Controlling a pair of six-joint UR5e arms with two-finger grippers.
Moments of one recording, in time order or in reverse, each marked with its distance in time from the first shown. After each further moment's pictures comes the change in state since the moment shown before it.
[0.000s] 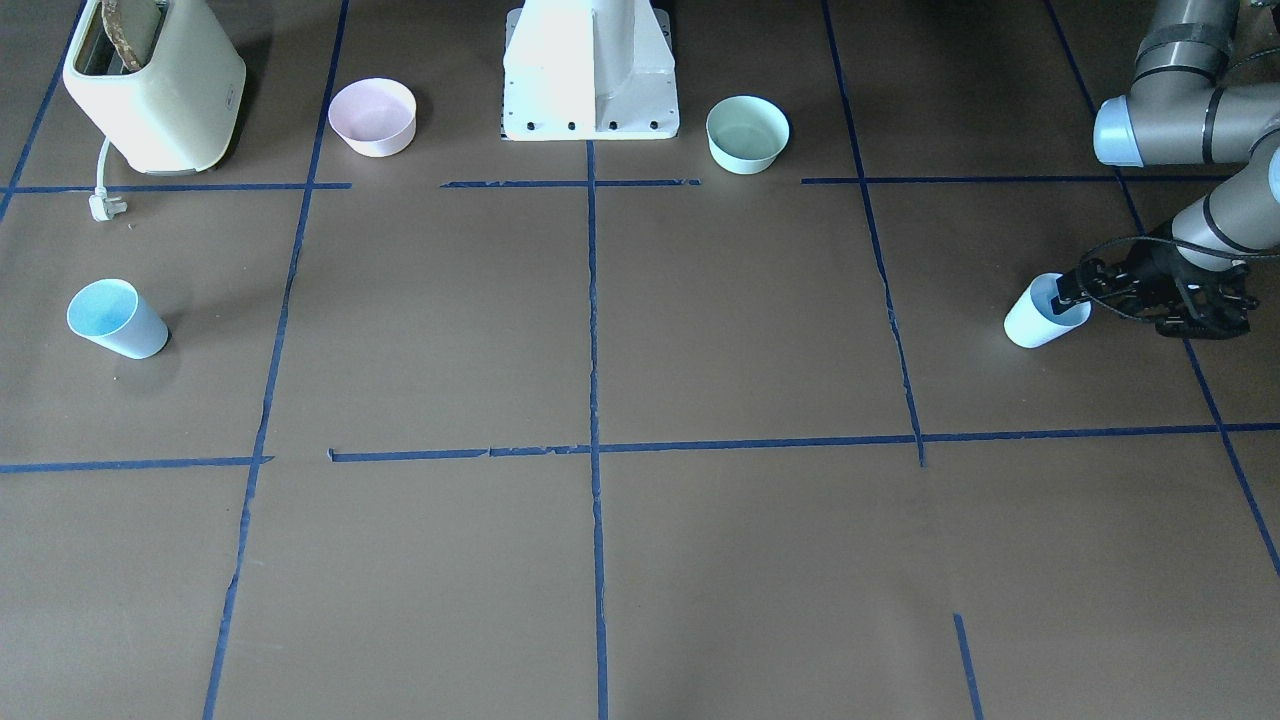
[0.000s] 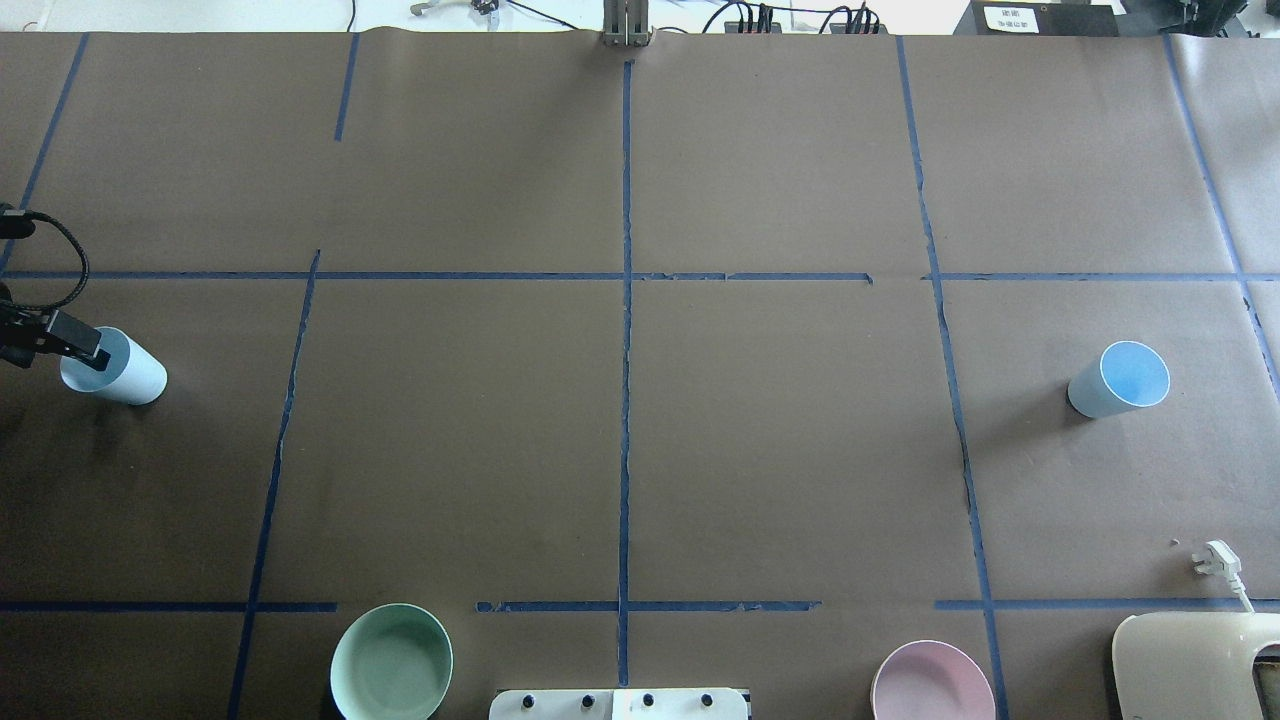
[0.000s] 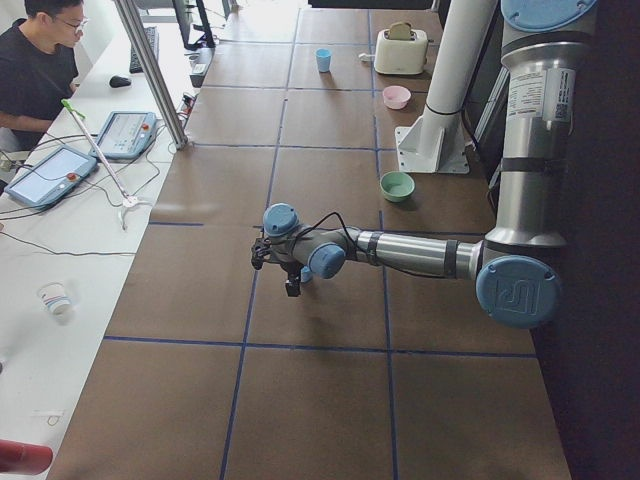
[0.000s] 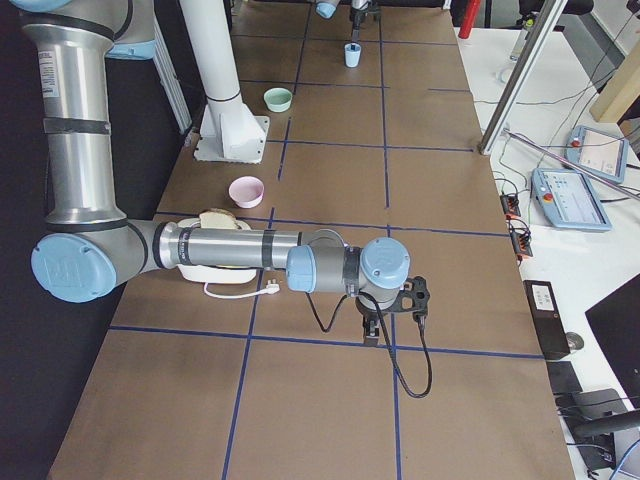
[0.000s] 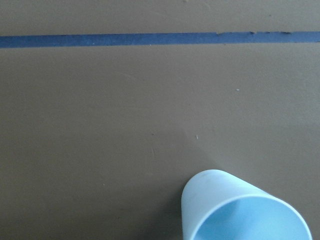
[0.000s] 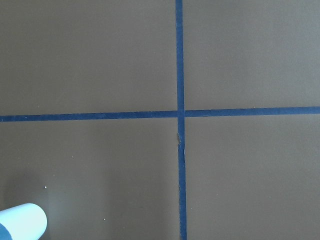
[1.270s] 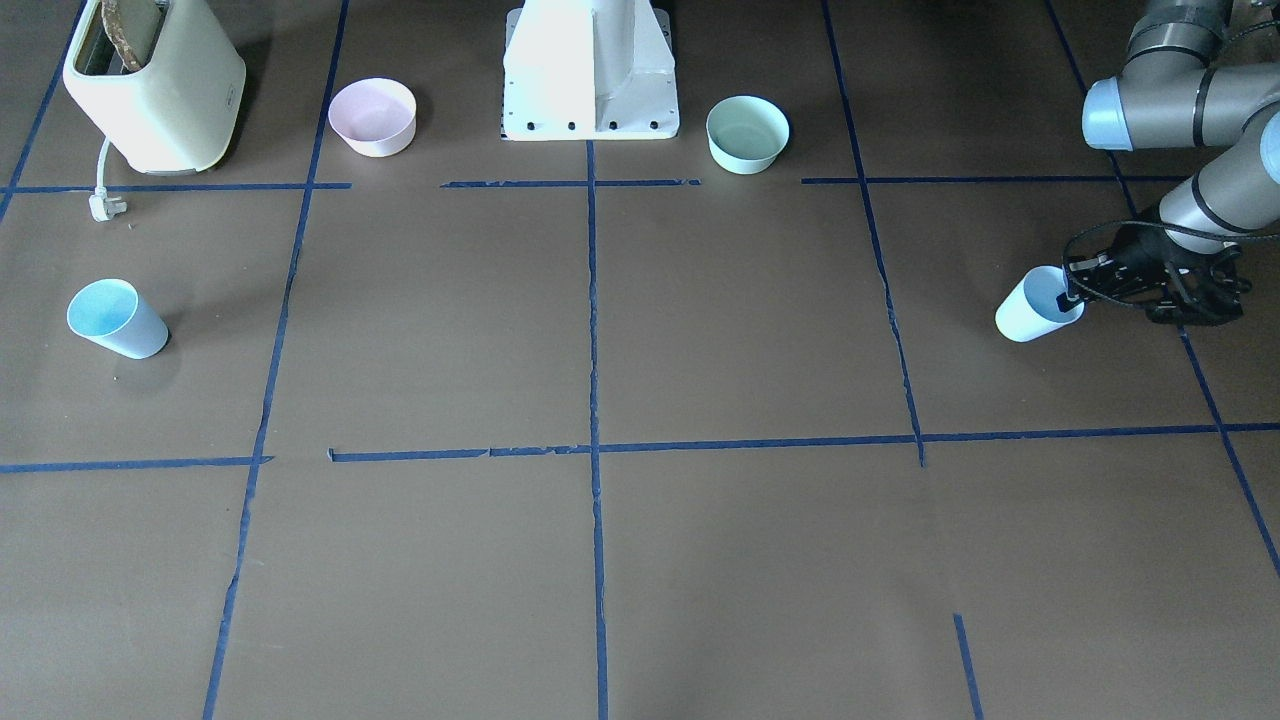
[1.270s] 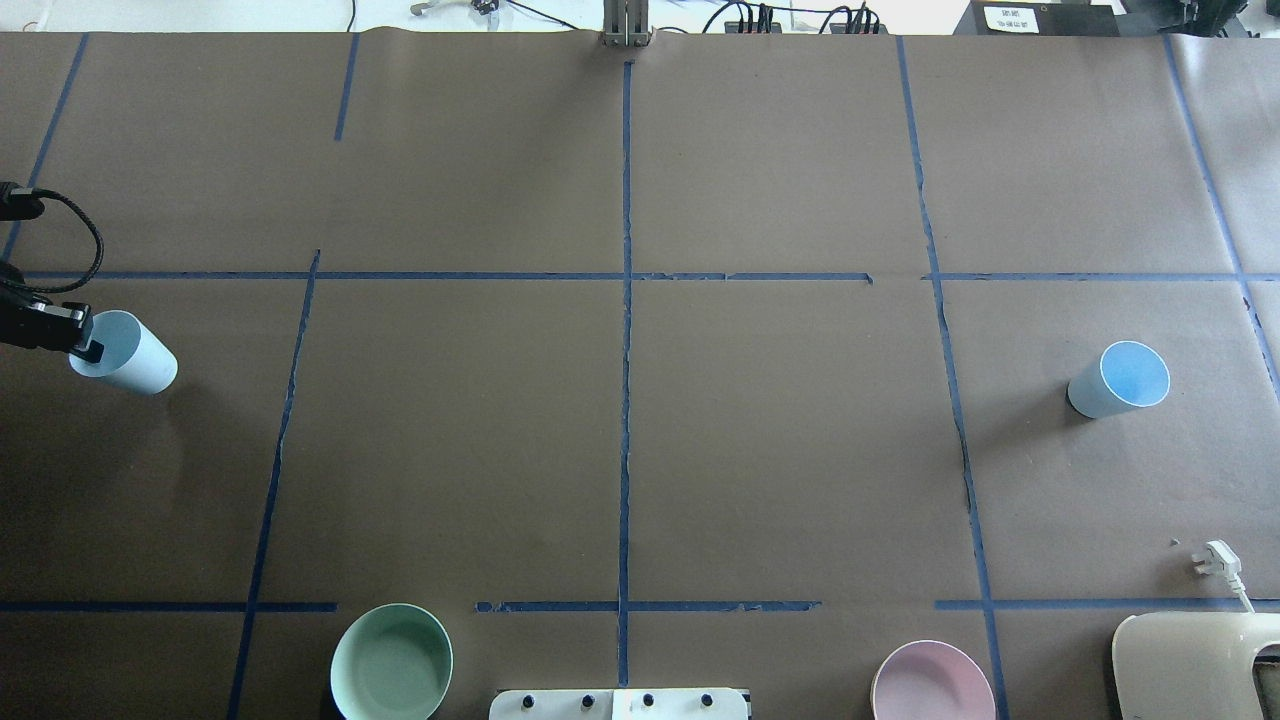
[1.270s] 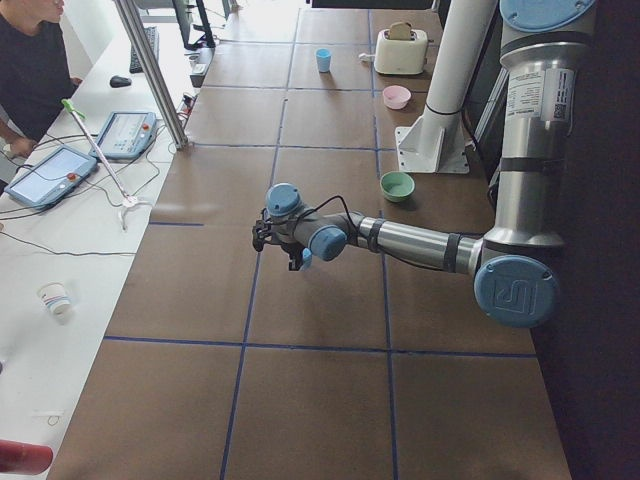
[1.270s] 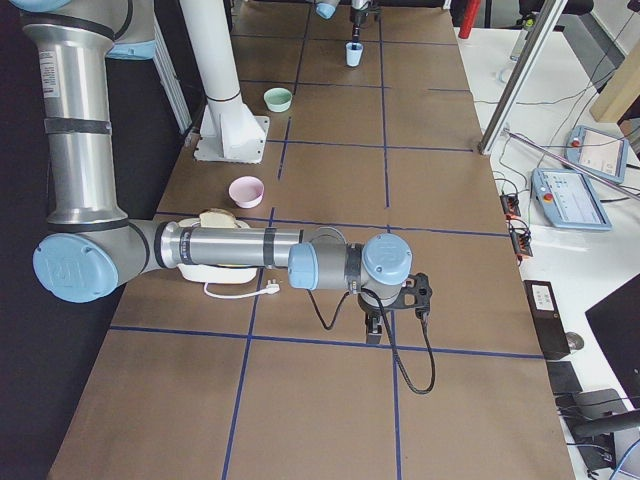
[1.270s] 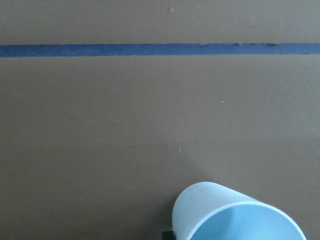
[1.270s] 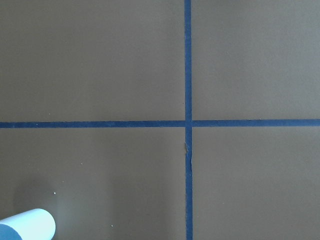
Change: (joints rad) left arm 0.005 -0.013 -0.170 0.137 -0.005 -0.087; right arm 0.000 0.023 0.009 -0.001 0.002 0.003
